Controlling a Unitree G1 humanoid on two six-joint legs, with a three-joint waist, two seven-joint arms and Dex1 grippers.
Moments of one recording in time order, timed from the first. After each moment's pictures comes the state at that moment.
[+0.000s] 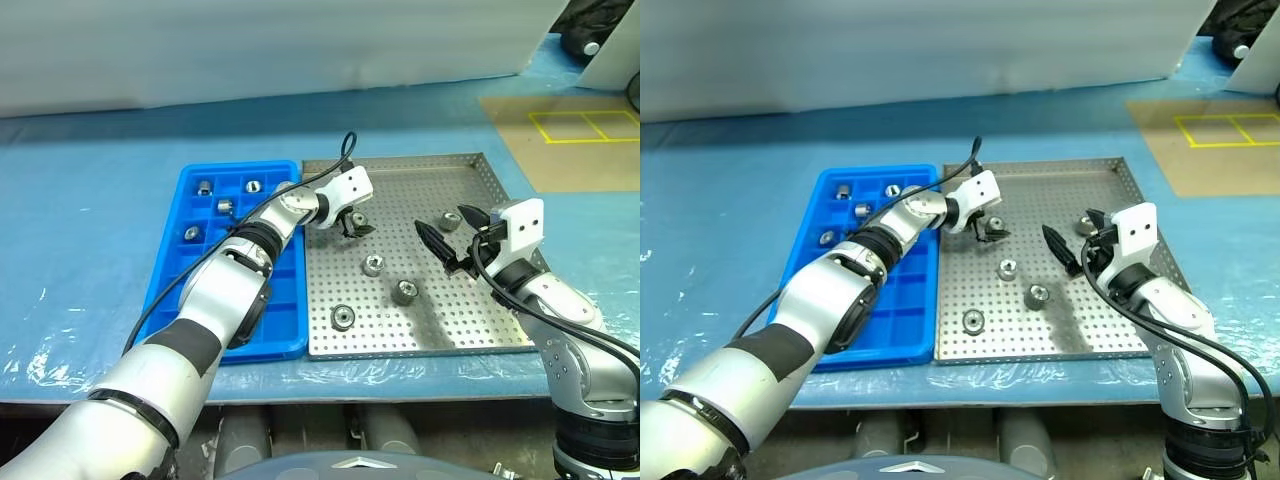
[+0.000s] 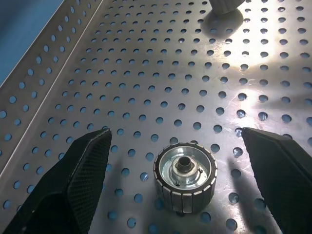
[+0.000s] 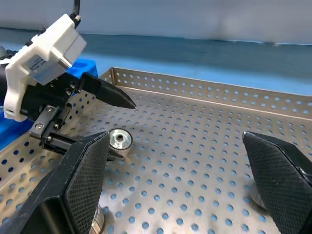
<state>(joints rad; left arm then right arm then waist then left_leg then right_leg) -1.26 -0.01 -0.21 1.37 0.23 -0.16 -0.72 -0.05 -0.46 -0.26 -0.54 0.44 0.62 0.40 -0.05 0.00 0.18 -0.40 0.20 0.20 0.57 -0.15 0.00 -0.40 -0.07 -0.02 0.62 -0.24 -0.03</state>
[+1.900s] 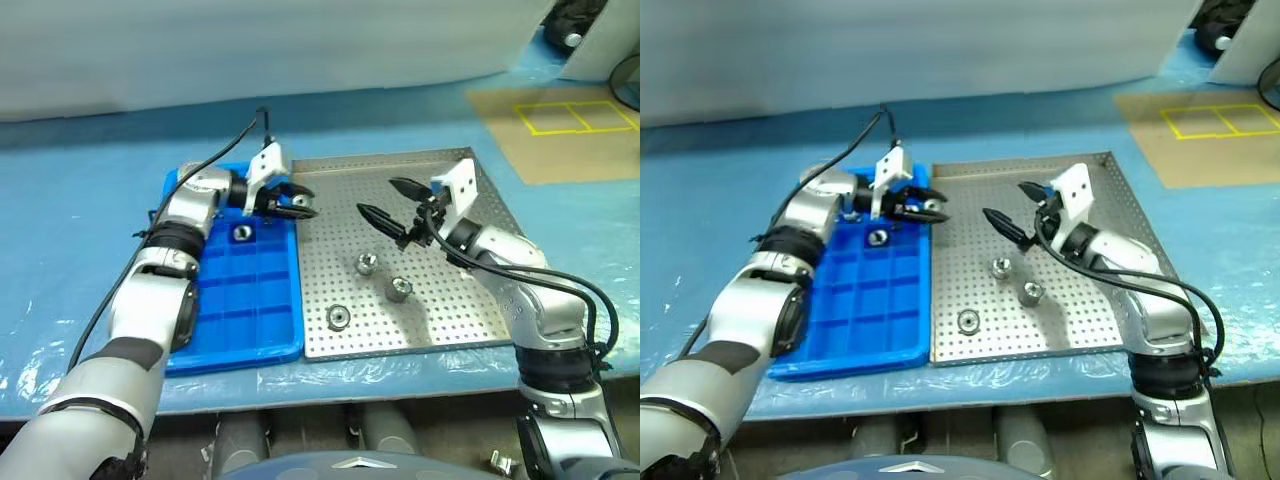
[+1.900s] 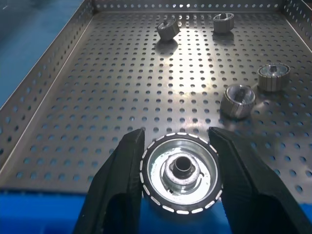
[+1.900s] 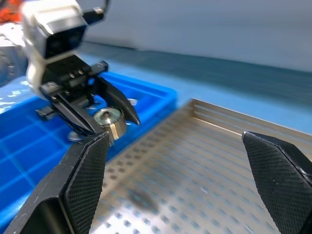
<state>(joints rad) -0.99 0.38 -0.01 0.83 0.00 -0.02 -1.41 -0.44 -0.46 0.00 -0.25 0.47 0.59 0.67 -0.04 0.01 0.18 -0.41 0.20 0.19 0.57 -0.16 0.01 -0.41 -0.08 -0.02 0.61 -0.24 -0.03</state>
